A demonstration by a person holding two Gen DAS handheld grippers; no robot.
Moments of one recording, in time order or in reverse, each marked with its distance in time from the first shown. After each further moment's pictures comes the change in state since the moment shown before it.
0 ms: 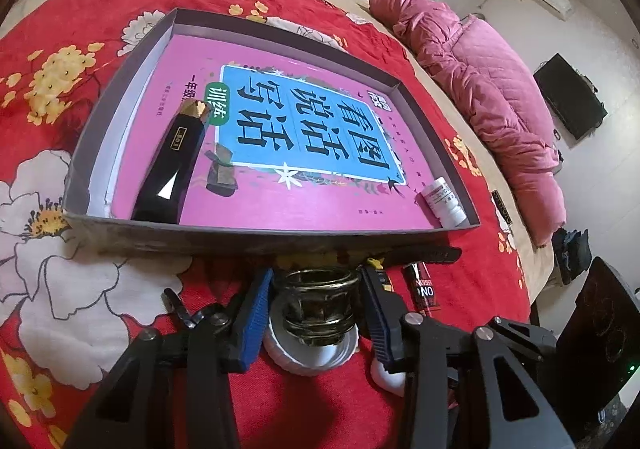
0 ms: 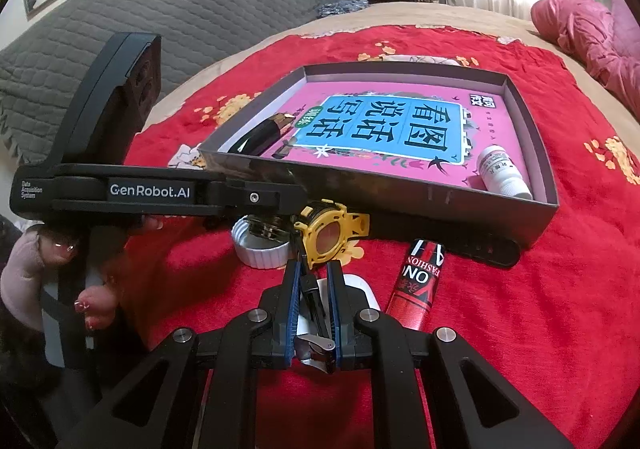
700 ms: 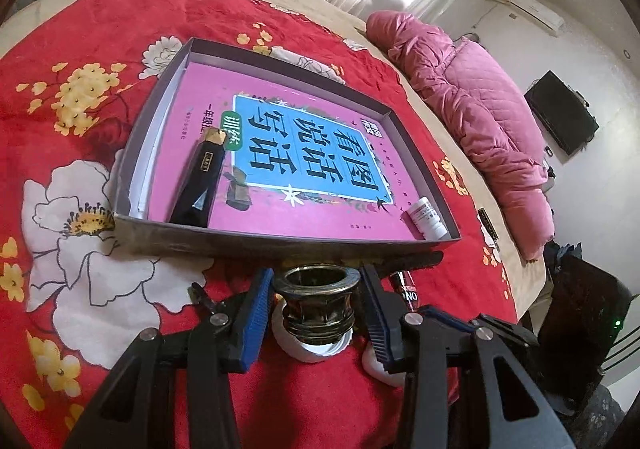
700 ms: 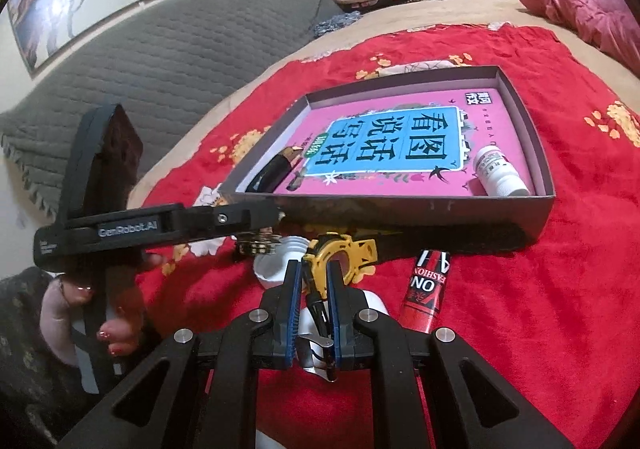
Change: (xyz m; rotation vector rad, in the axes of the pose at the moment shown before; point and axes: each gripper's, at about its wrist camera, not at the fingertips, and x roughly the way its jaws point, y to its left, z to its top) left arm -0.034 0.004 -0.005 -0.013 -0.079 -0.024; right arm -0.012 -0.016 0.005 0.141 -0.050 0.108
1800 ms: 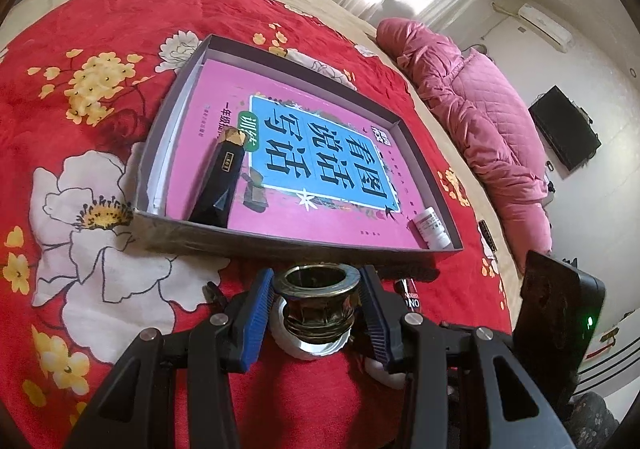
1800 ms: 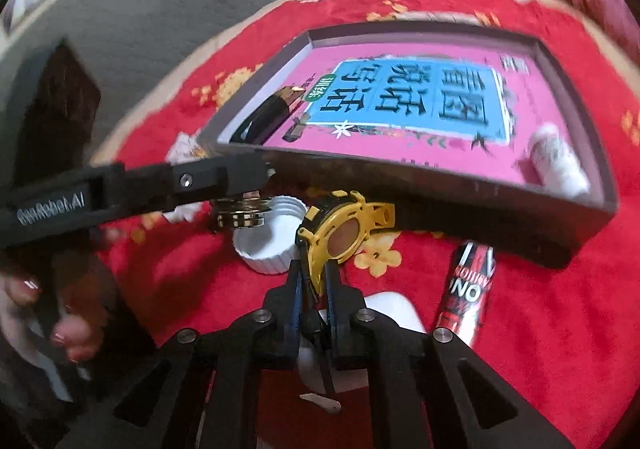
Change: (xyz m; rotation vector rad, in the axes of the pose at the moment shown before) left arm -0.006 0.016 0.001 -0.060 -0.009 -0.007; right arm 0.047 0.004 0.008 0.050 0.181 0.015
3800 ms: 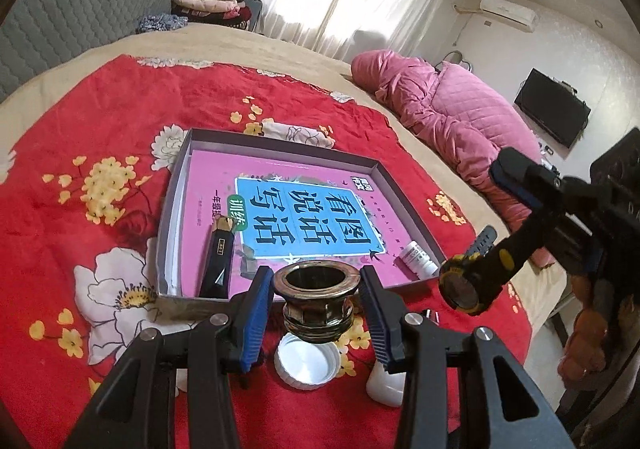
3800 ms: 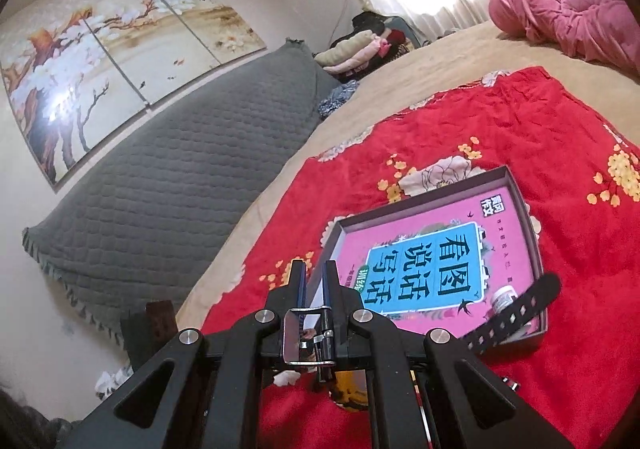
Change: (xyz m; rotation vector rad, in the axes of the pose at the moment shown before) left arm -0.038 -0.039 0.010 0.204 -0.180 0.078; right arm -0.138 0.011 0.065 0.132 -0.463 0.127
